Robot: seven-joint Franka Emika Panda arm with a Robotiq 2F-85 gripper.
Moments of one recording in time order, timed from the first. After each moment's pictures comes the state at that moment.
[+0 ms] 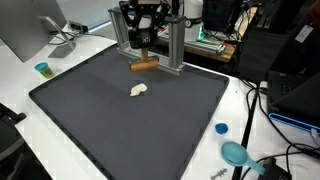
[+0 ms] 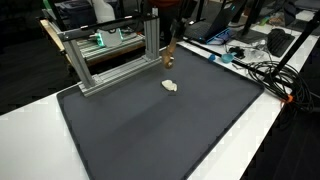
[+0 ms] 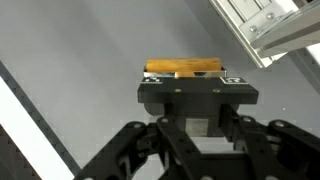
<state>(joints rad) 0.12 0.15 0.13 -1.90 -0.32 1.90 -0.53</state>
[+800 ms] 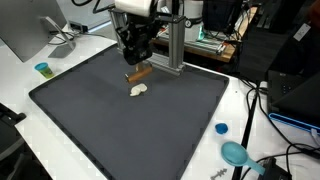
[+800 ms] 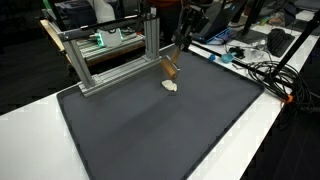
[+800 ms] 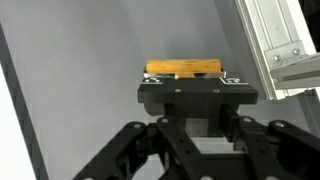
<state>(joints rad) 0.12 0.32 0.14 -1.75 -0.40 1.86 -0.81</state>
